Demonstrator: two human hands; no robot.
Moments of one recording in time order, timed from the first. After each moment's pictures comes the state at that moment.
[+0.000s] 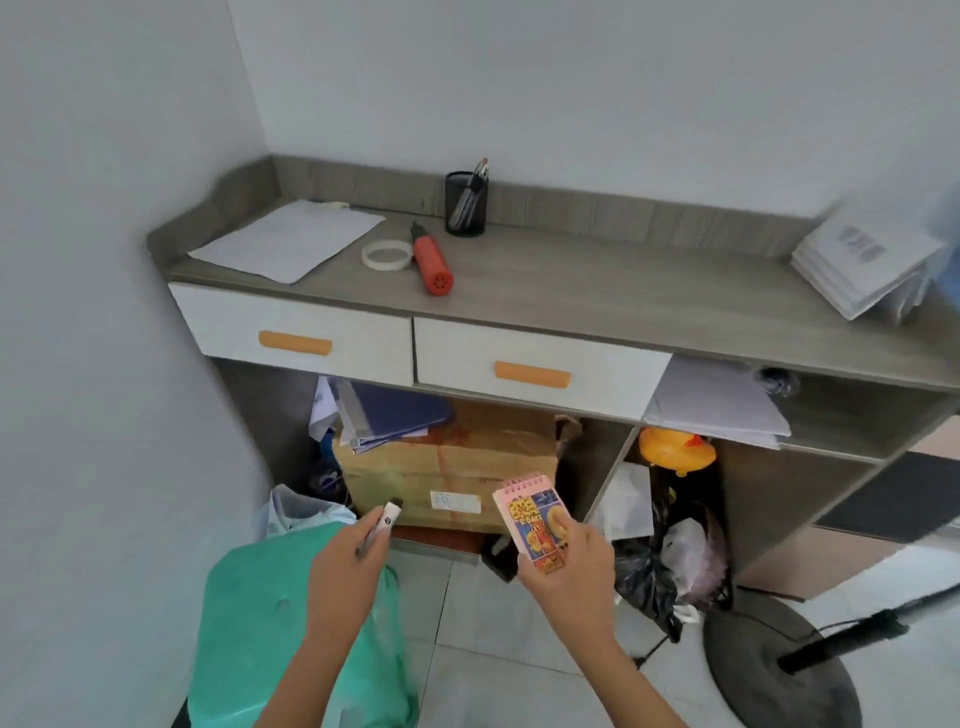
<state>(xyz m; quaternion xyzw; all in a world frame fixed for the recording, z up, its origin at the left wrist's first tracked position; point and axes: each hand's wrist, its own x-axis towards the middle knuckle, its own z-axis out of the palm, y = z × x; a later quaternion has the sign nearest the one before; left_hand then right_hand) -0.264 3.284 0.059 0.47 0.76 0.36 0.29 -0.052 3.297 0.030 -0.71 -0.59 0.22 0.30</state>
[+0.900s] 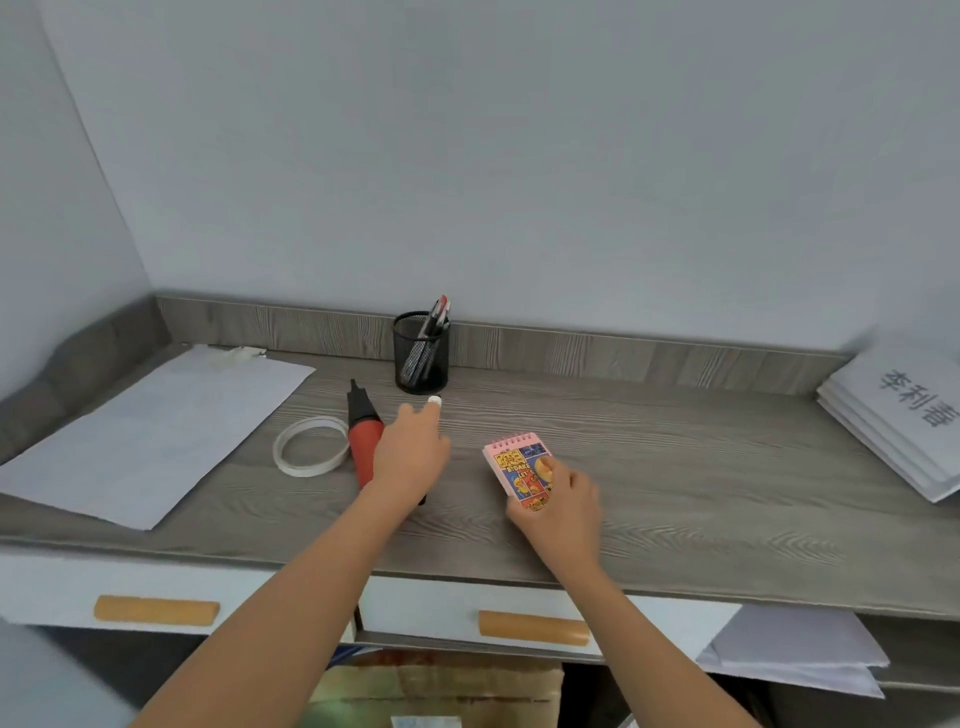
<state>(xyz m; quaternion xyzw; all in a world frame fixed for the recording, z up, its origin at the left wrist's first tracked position) -0.222 3.714 0.177 0.70 0.68 0.20 0.13 -0.064 3.660 0.130 -0.75 -0.58 0.14 0.28</state>
